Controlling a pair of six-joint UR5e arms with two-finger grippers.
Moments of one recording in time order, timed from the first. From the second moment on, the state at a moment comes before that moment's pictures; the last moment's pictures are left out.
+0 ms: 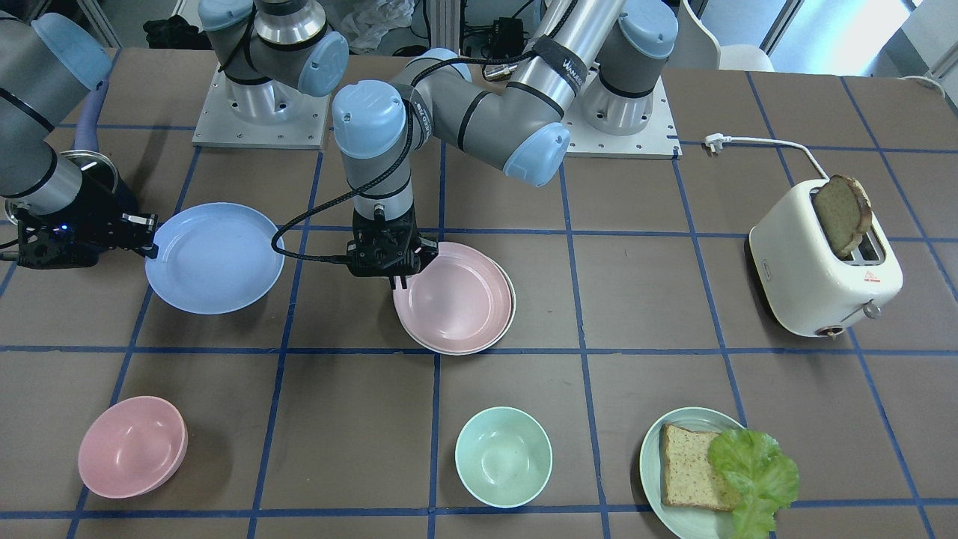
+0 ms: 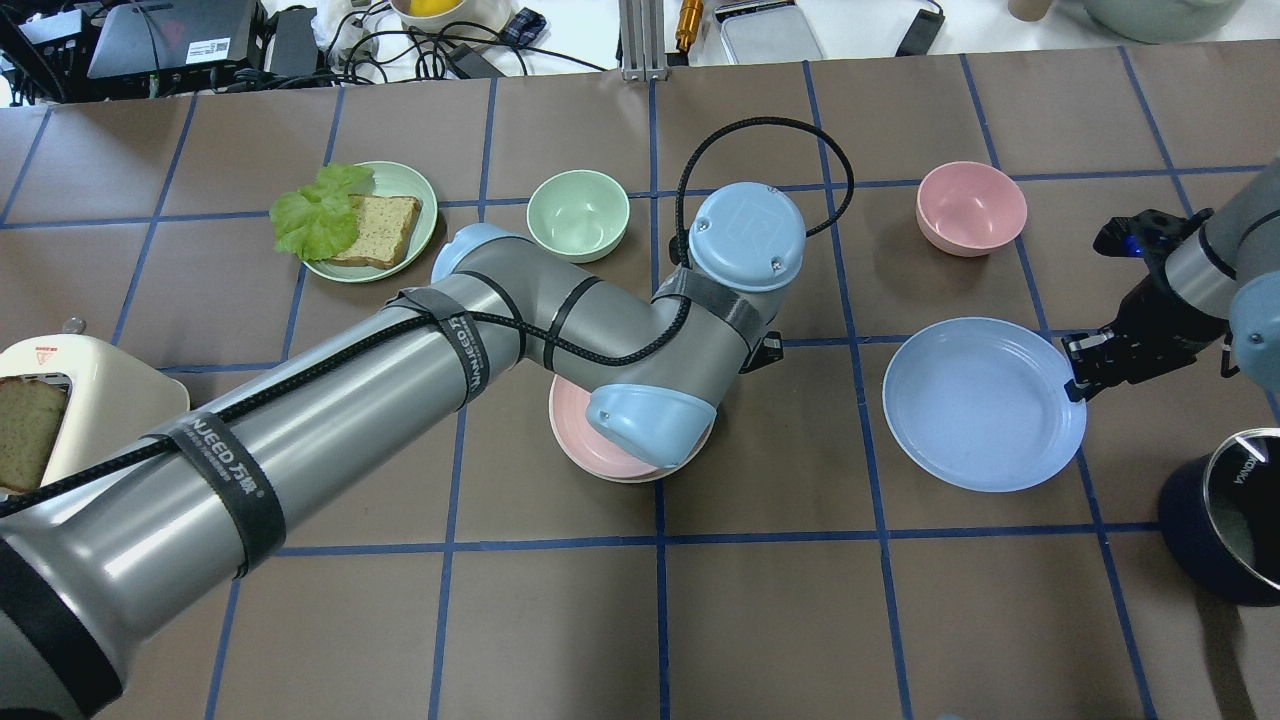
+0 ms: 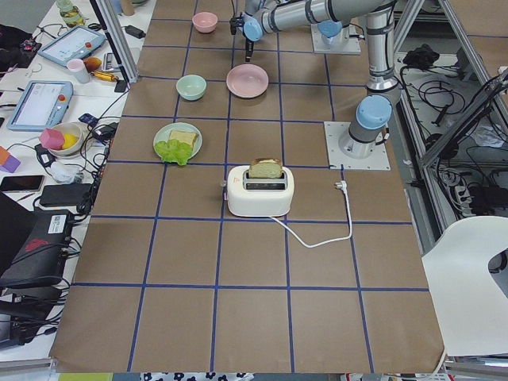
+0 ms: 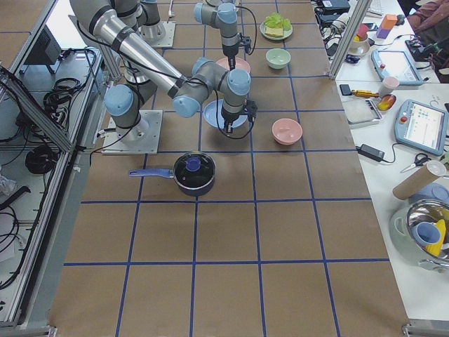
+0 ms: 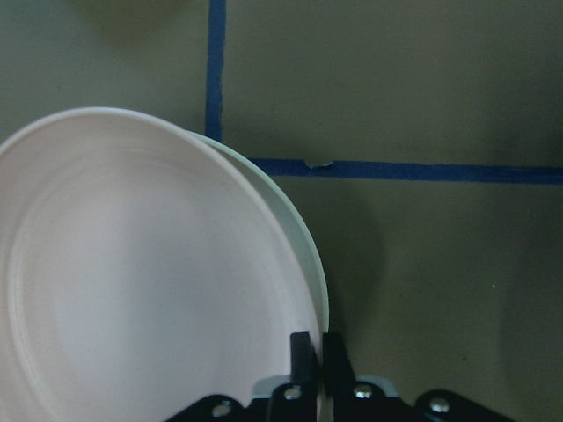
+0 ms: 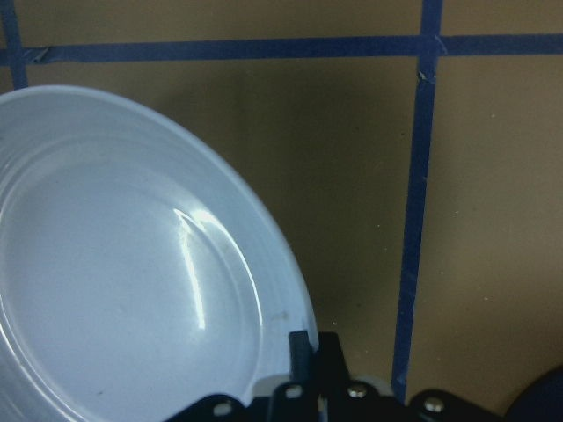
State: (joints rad) left arm -2.15 -2.02 -1.68 -0.95 1.66 -0.59; right arm 1.07 -1.51 2.04 -1.93 -1.49 -0.52
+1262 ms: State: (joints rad) left arm -1.86 -1.68 -1.61 -1.40 1.51 -0.23; right arm 1.28 -1.60 2.06 -1.89 -1.41 -0.22
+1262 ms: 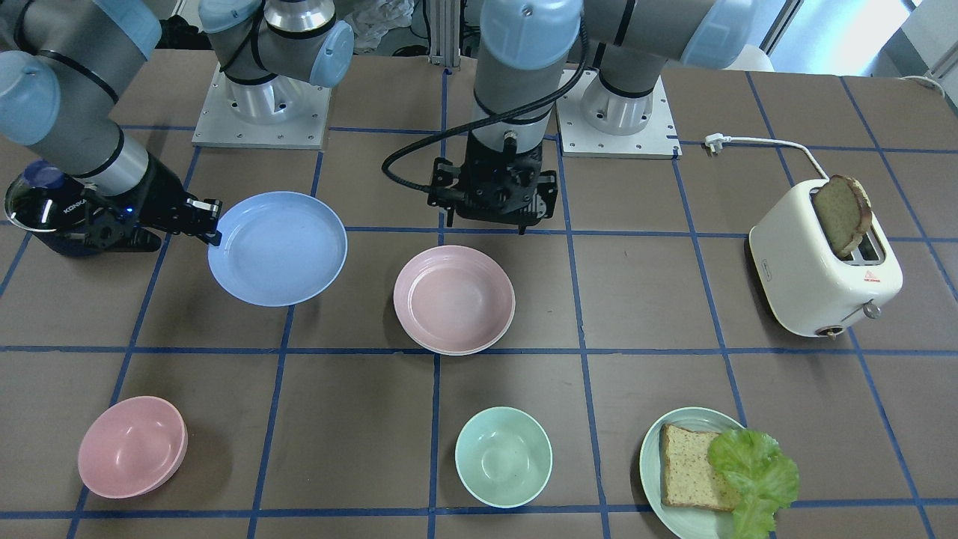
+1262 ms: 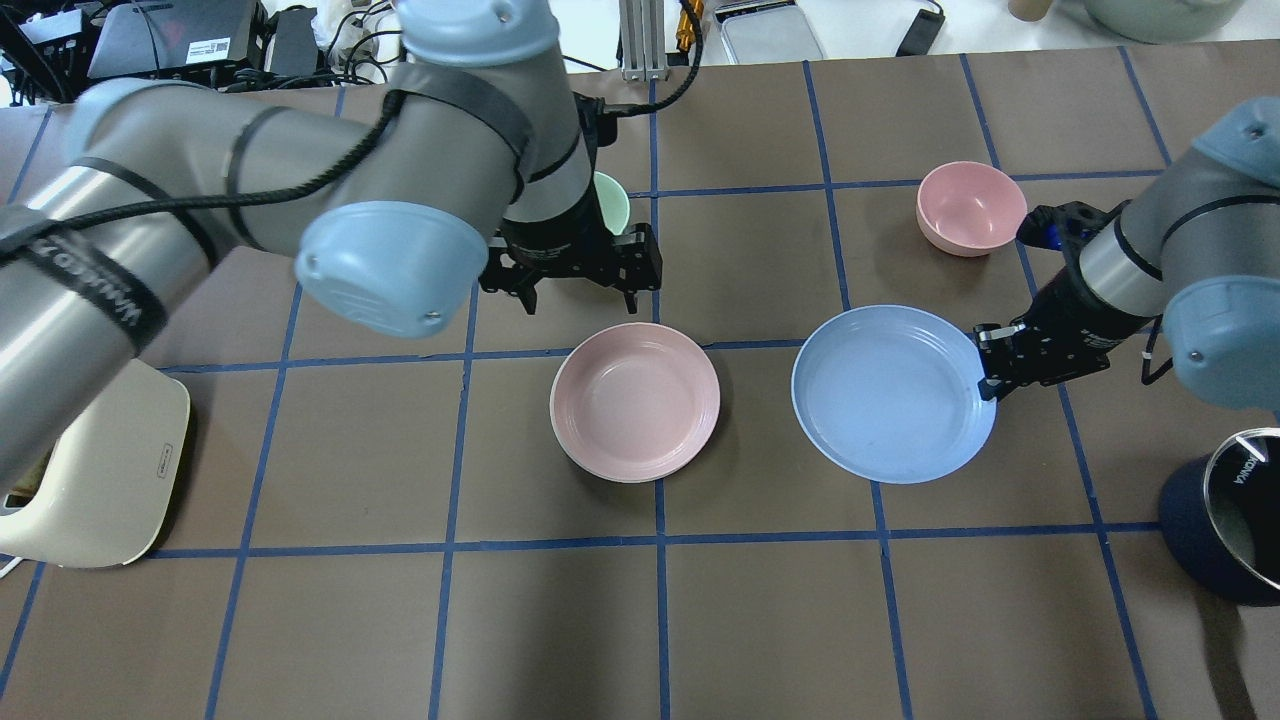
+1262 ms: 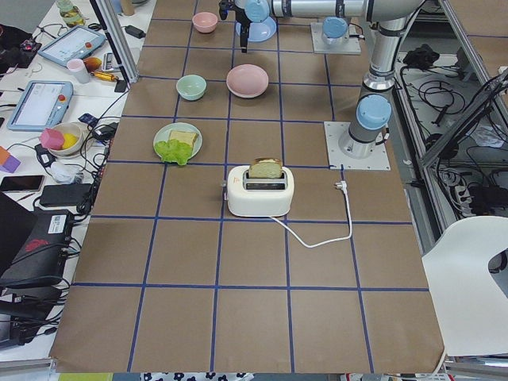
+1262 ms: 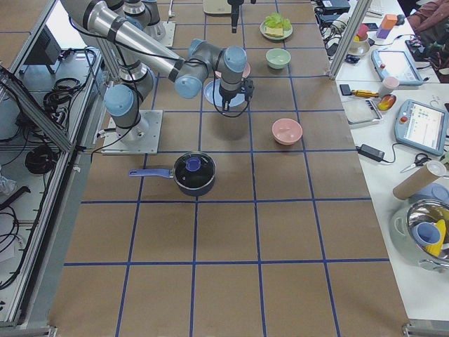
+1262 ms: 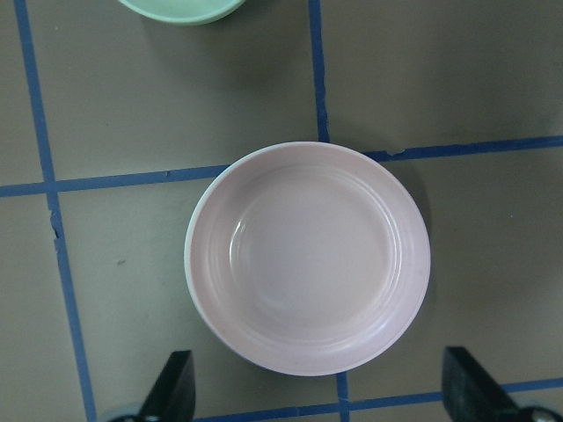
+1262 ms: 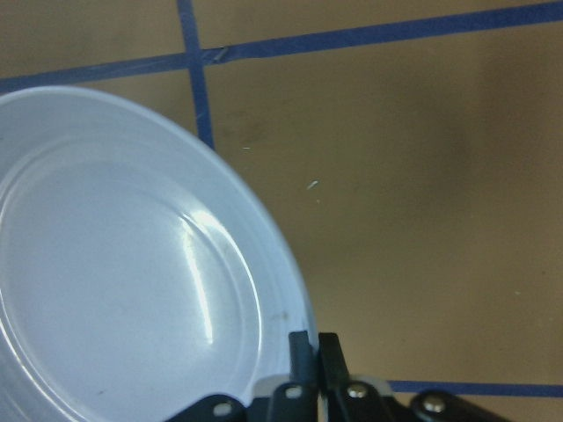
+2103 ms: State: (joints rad) left arm -1.63 -1.53 -1.58 -1.59 1.52 -0.20; right arm 1.72 -1.54 2.07 -2.17 -1.53 0.37
